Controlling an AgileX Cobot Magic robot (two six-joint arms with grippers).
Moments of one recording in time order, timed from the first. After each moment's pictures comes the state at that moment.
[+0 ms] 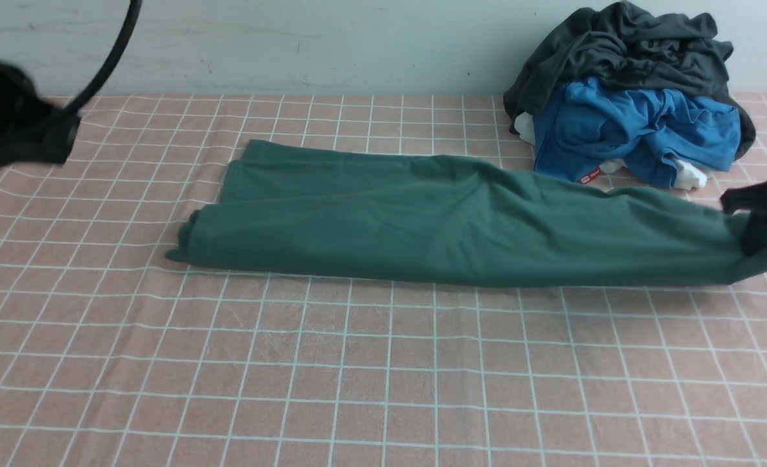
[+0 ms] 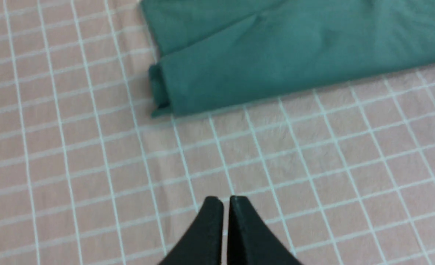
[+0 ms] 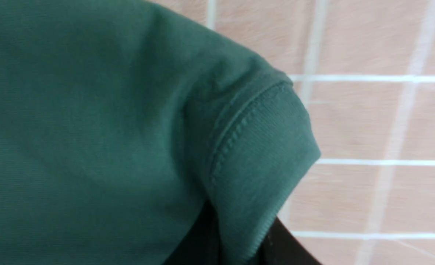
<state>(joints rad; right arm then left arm) -0.24 2.10 -1.75 0.03 1.15 -0.15 -0.02 1.15 -1.25 -0.18 1.09 0.27</state>
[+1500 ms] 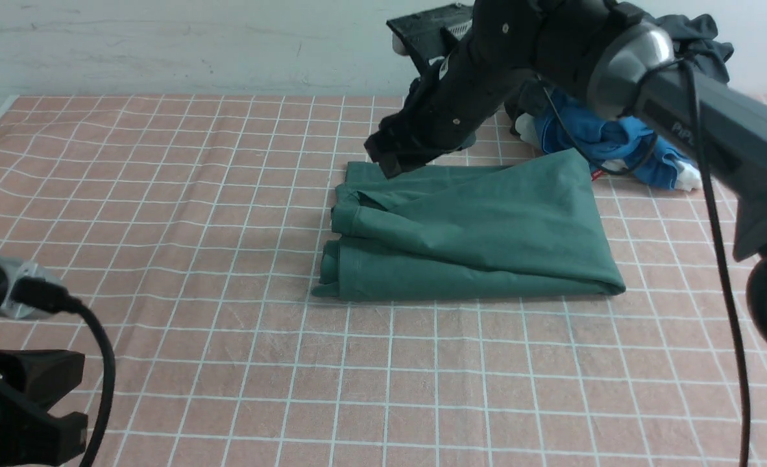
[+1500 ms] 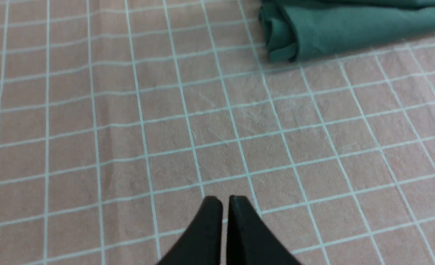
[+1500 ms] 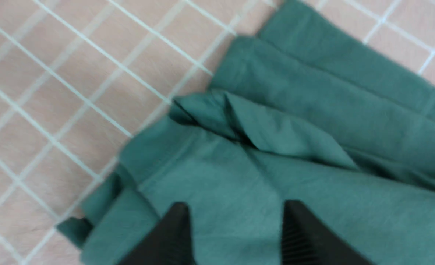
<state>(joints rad) 0.50 2.29 -2.20 0.15 1.08 -0.08 -0.09 0.63 -0.53 -0.32 0.63 0.31</state>
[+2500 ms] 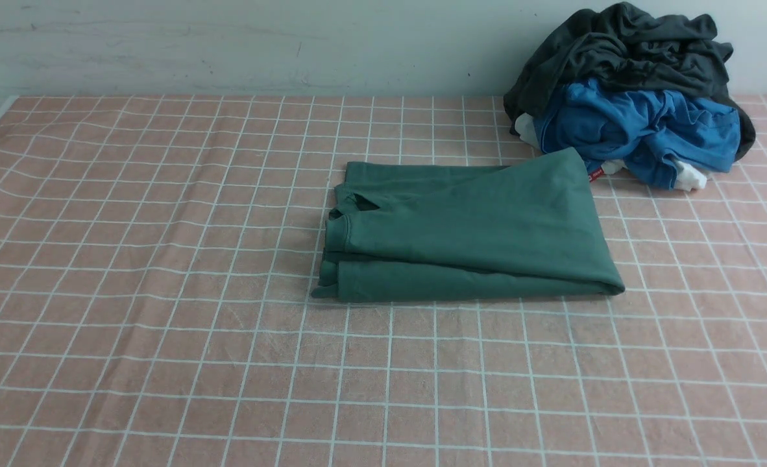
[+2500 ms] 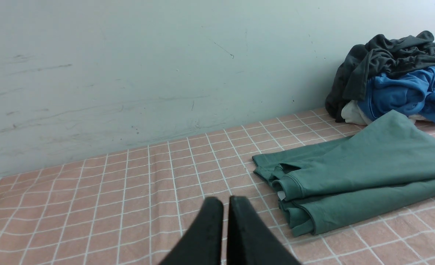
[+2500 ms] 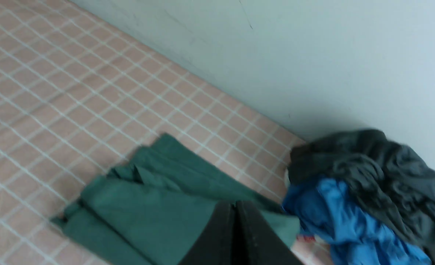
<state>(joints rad) 0.57 1.42 -1.93 -0.24 1.25 -0.03 -0.14 0.10 -0.31 -0.33 0.33 0.41</state>
